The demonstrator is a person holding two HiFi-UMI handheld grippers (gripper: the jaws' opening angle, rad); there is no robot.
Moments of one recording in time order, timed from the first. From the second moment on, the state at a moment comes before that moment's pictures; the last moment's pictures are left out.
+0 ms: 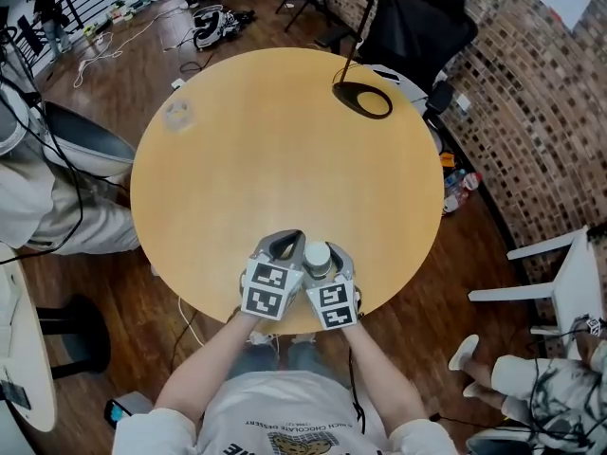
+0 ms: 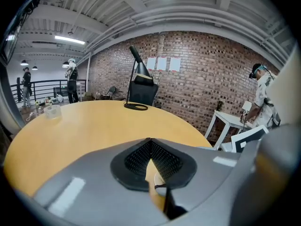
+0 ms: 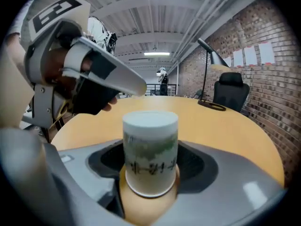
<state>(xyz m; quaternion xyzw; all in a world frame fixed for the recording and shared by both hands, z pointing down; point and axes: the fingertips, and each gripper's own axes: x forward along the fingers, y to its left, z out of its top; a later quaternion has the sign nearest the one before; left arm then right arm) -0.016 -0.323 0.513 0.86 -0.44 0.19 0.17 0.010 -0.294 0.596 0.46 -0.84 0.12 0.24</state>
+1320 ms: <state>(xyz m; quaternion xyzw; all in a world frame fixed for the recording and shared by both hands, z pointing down) -0.029 -0.205 0.503 0.83 -0.50 0.15 0.19 0.042 -0.198 0.495 0.49 -0.85 0.17 0.11</state>
